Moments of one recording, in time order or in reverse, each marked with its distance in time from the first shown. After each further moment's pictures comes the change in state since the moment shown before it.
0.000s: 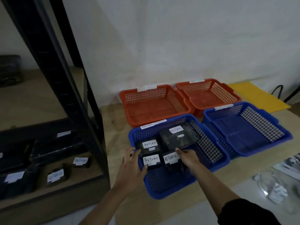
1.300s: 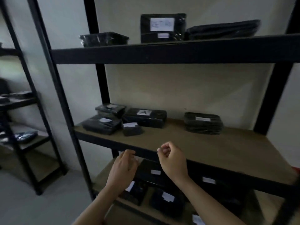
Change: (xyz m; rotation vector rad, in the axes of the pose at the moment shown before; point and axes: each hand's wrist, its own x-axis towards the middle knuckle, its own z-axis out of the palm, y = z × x) left_hand -0.243 -0.279 -0.409 0.130 0.857 -0.312; right_hand -0.406 -0.260 0.411 -0.040 -0.344 -1.283
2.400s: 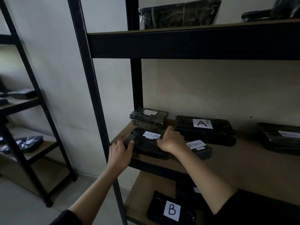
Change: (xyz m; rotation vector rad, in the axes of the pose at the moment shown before) left_hand 0.205 -0.224 -0.133 -0.053 -0.002 -0.305; right_hand 0.185 -0.141 0.252 -0.410 -0.315 0.285
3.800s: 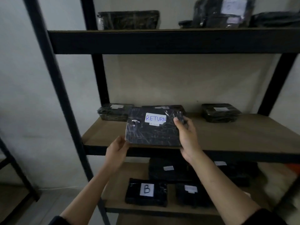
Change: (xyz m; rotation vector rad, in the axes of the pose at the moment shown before) left_hand -0.081 0.040 0.022 -0.361 -0.291 0.203; right_hand -0.121 0.098 -0.047 1.345 0.458 -0.018
